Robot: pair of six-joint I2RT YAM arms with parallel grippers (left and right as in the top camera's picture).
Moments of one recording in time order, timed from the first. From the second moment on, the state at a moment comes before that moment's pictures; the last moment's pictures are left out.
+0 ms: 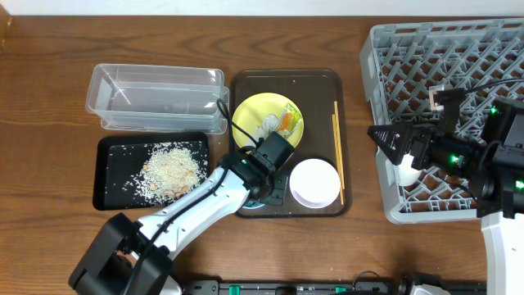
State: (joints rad) left arm -0.72 1.58 0.94 -0.68 0.09 -0.53; right arm -0.18 1.09 1.10 -0.83 -0.90 0.10
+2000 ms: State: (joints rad) left arm -0.46 1.79 1.24 -0.53 0.01 -0.20; right arm -0.18 1.09 1.10 -0.86 -0.90 0.10
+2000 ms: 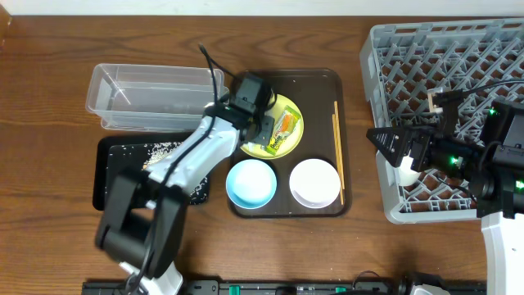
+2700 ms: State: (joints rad) left arm -0.15 1.68 1.28 -0.50 -0.14 -0.18; right arm -0.18 1.09 1.10 -0.87 -0.90 0.10
